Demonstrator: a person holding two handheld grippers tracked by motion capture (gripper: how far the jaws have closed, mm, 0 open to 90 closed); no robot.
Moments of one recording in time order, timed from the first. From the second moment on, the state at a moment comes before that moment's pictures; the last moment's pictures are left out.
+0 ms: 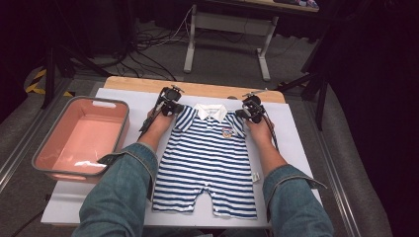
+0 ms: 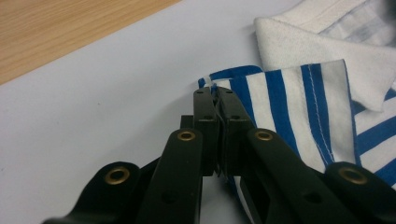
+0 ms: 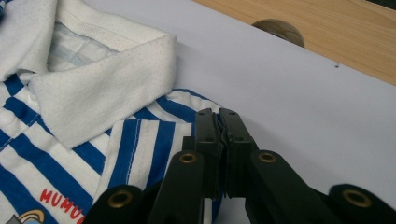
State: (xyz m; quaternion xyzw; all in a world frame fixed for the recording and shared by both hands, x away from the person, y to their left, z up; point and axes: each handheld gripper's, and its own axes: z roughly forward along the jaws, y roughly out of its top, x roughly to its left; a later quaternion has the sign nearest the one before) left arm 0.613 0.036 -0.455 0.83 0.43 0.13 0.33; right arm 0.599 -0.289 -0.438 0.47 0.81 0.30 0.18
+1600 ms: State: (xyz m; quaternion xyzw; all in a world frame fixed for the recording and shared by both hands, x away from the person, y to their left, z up) left arm 0.446 0.096 -0.387 0.84 0.29 0.10 0.45; right arm 0.419 -0.320 -0.372 0.33 0.79 0.50 0.16
